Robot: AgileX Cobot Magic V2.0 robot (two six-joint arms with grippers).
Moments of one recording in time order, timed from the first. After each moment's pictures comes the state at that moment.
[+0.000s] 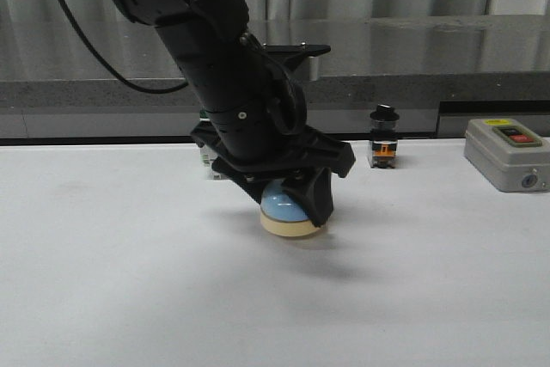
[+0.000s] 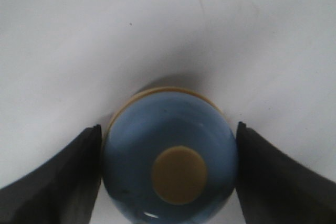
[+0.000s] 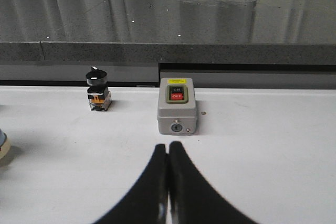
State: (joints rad) left arm -0.68 2.05 -1.44 -0.21 0.56 0.10; right arm 0.03 -0.01 0.03 0.01 0.13 0.01
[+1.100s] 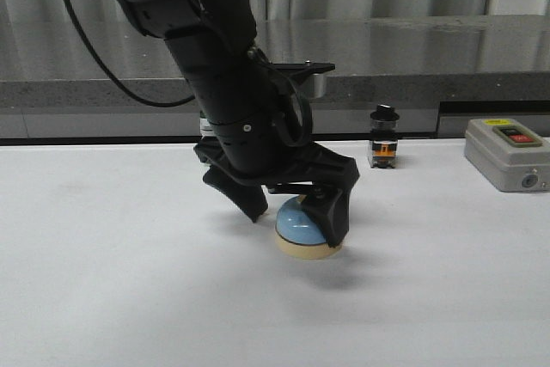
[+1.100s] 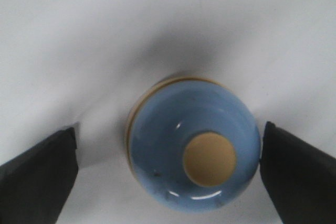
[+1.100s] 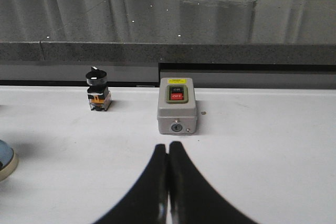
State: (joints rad) left arm -0.69 2.08 -1.46 -0.23 0.61 0.10; right arm 0.03 -0.01 0.03 0.01 0.13 0.01
